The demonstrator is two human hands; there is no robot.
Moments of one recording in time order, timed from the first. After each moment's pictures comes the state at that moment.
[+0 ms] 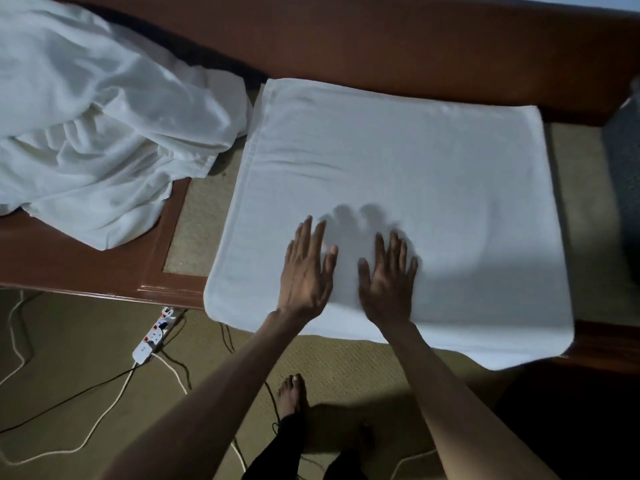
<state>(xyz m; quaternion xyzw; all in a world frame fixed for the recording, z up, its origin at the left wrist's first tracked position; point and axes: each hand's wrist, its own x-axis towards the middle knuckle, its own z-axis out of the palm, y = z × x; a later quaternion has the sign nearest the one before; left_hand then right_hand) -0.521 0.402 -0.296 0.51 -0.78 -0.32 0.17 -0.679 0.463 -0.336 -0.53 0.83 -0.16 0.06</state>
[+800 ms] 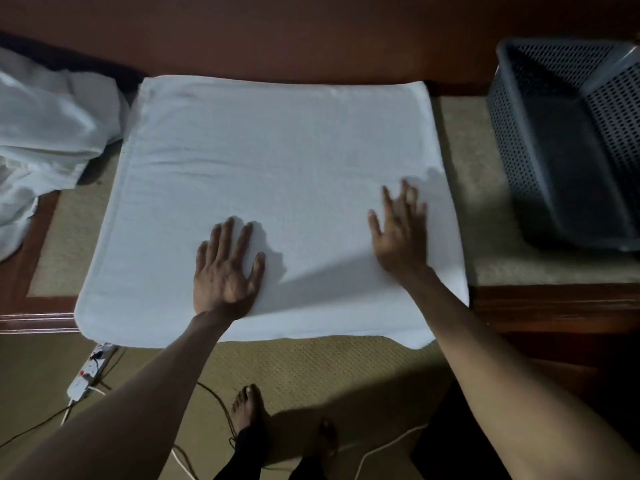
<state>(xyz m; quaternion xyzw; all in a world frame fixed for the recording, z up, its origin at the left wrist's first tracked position) -0.590 0.421 -0.324 0.54 -0.83 -0.12 0.04 -0.907 0.489 -0.317 -0.53 0.84 -0.13 0.03</state>
